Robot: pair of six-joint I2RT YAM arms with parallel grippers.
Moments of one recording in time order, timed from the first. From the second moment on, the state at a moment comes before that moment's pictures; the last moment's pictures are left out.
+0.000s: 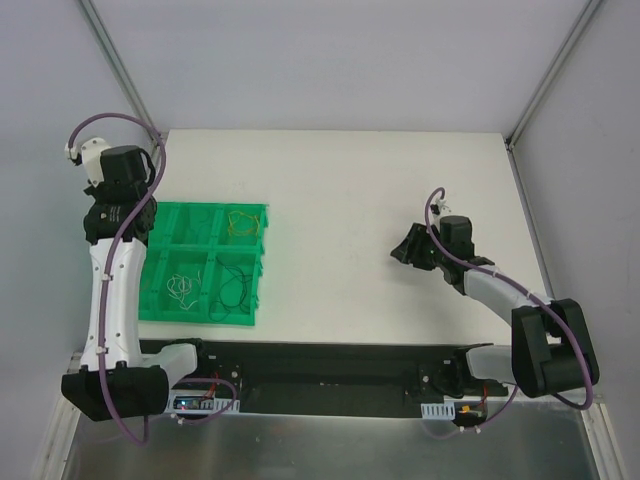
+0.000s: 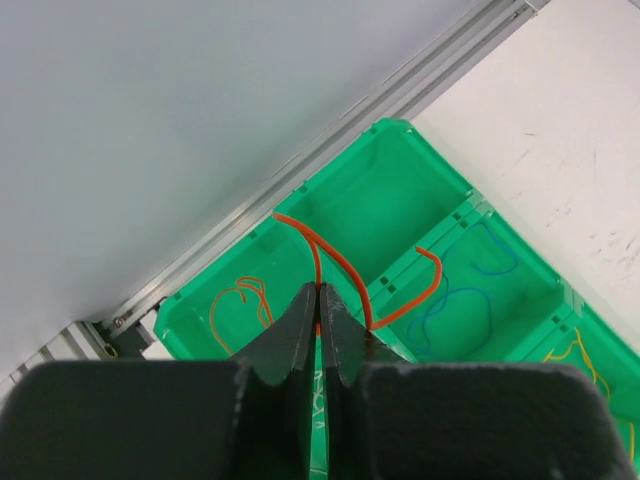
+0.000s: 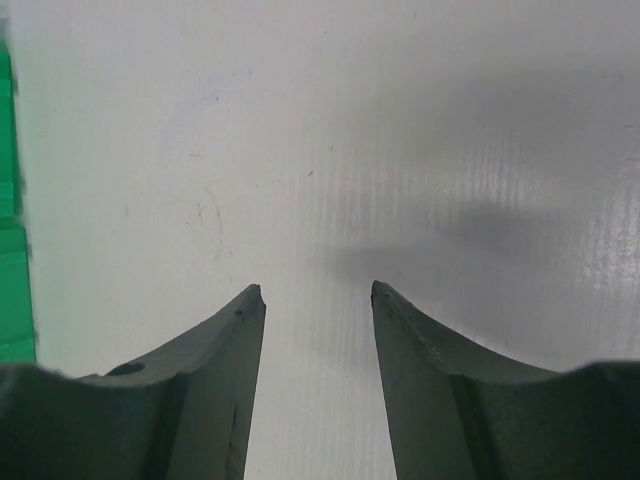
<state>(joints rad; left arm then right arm) 0.13 1.13 1.34 -0.83 -0.62 -0.34 0.22 1.29 0.53 0.04 -0.29 0.49</state>
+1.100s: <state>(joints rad) 0.48 1.21 0.81 -0.92 -0.44 -0.88 0.22 1.30 0.53 0.07 -0.30 0.49</state>
